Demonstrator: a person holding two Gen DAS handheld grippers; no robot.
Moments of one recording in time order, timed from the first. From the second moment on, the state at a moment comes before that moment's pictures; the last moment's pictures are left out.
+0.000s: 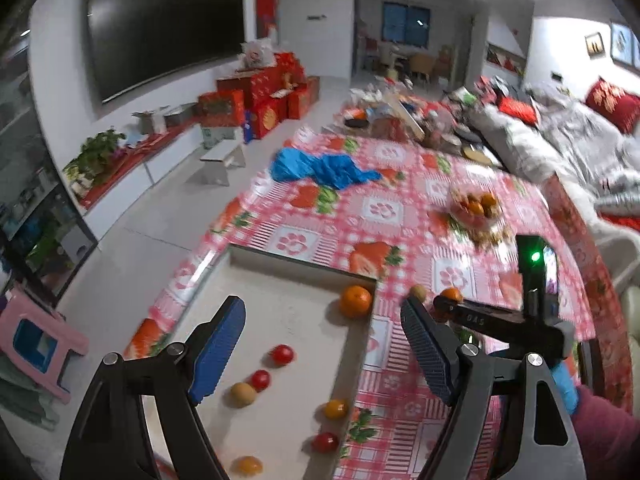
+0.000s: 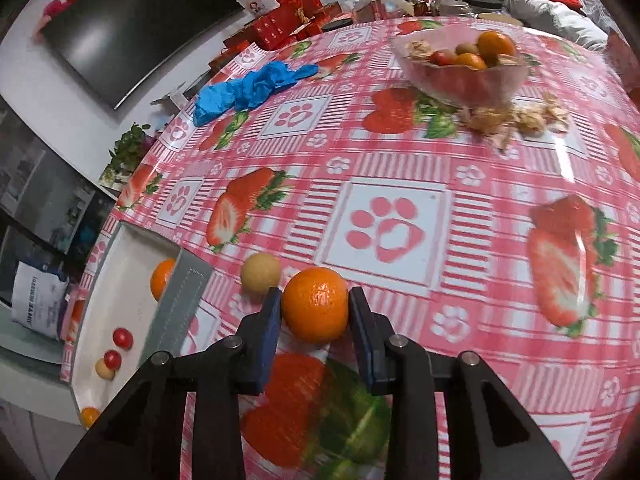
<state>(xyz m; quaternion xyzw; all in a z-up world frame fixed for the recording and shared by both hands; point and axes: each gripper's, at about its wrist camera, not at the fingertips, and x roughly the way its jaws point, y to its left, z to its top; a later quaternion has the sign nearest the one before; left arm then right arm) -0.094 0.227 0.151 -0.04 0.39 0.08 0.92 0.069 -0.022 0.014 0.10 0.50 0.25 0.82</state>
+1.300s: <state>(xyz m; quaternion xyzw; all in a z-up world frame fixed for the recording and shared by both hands) 0.029 0.121 0.012 -0.01 0.49 0.03 0.87 -0.029 -0.123 0.008 0.11 0.47 0.22 0.84</state>
